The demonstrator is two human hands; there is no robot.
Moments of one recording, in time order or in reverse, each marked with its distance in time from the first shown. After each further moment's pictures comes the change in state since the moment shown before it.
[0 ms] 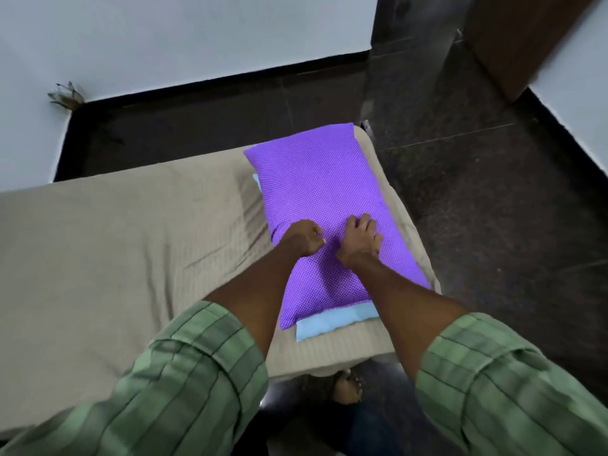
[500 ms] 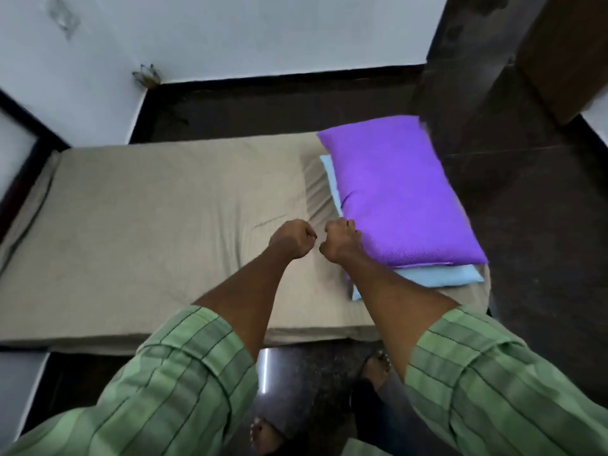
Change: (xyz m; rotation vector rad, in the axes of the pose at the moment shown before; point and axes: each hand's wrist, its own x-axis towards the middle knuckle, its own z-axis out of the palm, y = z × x) left_hand -0.197 -0.168 -0.062 -0.068 0.157 -0.035; right_hand -0.178 -0.177 0.025 0.024 -0.046 -0.274
